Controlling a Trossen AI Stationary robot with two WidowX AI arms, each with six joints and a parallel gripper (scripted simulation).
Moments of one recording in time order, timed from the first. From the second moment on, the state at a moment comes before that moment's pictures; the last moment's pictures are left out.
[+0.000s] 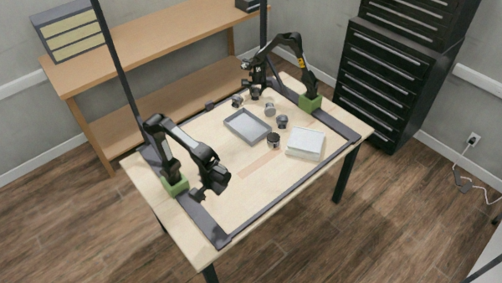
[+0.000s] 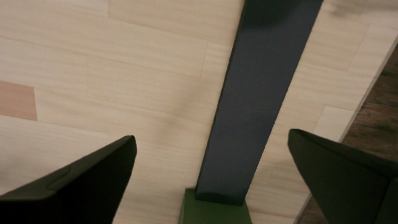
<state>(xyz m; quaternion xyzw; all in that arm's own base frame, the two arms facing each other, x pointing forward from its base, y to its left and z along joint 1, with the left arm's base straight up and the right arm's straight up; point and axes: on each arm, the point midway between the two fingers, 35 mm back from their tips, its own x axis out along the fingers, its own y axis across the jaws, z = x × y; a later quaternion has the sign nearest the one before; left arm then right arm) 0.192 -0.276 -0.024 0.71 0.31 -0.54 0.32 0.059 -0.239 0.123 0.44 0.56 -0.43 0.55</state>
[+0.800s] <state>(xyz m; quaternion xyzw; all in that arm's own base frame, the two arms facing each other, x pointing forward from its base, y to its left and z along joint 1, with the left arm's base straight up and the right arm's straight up) 0.192 -0.276 -0.025 0.71 0.31 -0.54 0.32 0.059 -0.239 0.123 0.44 0.56 -0.43 0.55</state>
